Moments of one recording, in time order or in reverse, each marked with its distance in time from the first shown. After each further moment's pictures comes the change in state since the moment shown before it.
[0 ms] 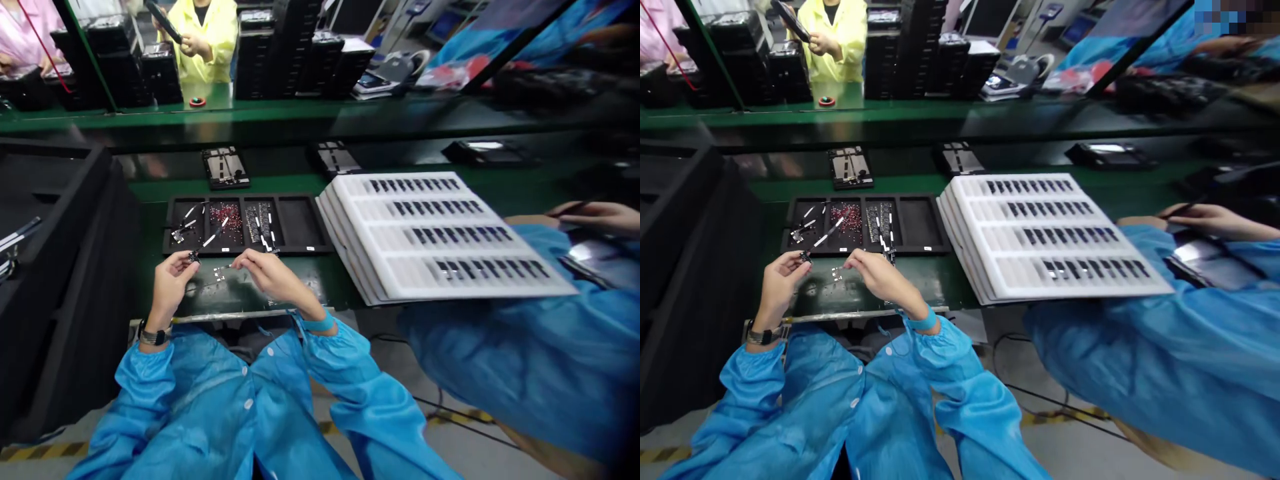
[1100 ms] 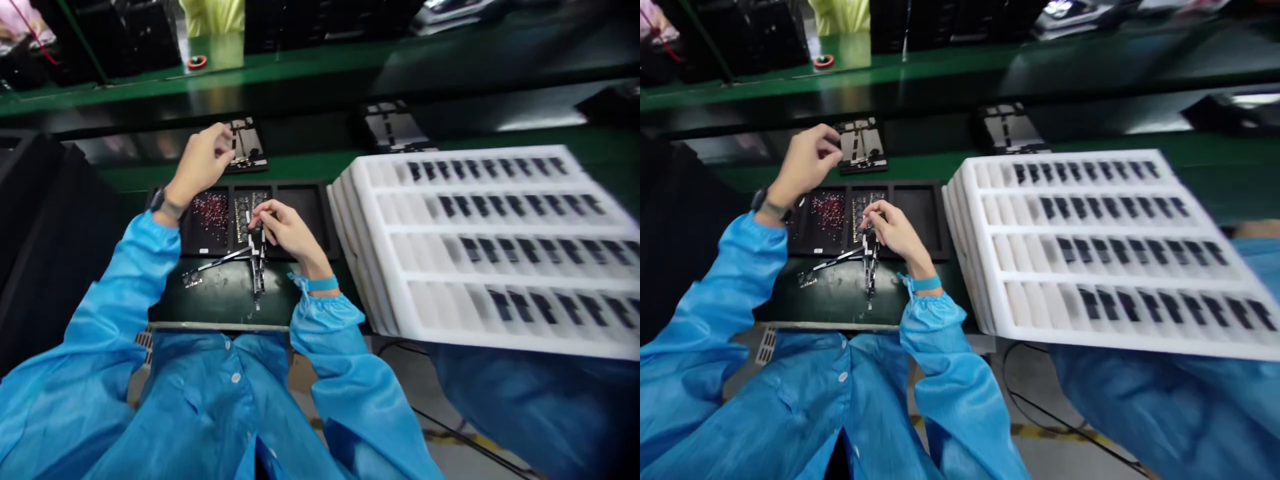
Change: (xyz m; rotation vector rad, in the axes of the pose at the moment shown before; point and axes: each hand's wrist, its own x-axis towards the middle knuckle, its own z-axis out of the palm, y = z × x) left_hand 0.209 0.069 0.151 0.767 -0.325 0.535; right_hand 0.046 0.113 -0.083 0.536 0.155 0.083
